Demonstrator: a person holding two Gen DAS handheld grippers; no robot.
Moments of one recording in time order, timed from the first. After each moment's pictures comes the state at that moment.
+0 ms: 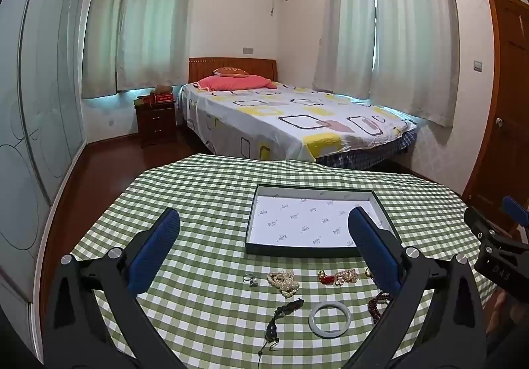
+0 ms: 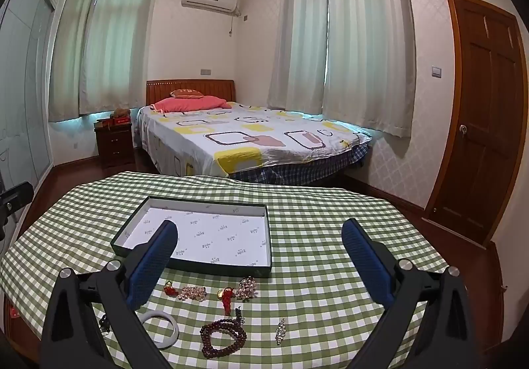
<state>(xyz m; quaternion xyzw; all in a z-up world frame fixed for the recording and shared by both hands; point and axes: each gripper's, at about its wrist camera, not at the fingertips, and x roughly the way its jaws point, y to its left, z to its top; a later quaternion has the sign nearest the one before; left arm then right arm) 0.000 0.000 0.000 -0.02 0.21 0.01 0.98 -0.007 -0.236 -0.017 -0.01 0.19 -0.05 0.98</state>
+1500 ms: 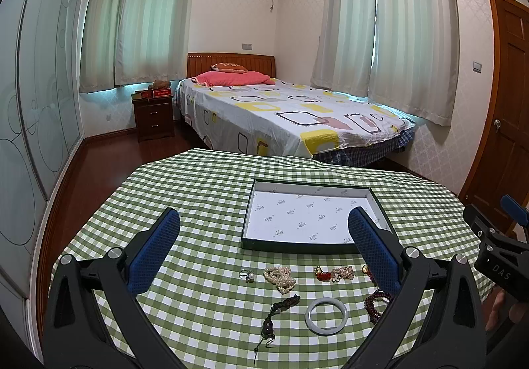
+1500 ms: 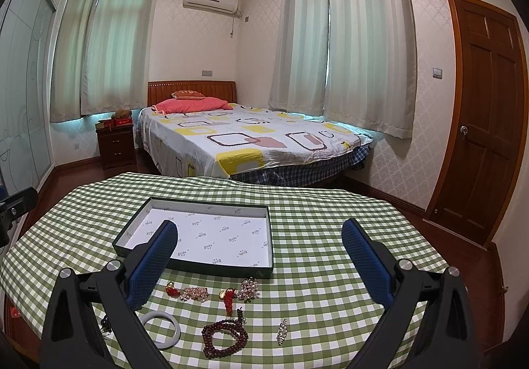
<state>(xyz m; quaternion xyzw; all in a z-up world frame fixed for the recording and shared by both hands) -0.001 -0.003 -0.006 -0.03 0.22 0.00 0.98 -0.010 -0.232 -0.012 -0.01 0.19 -0.05 0.98</state>
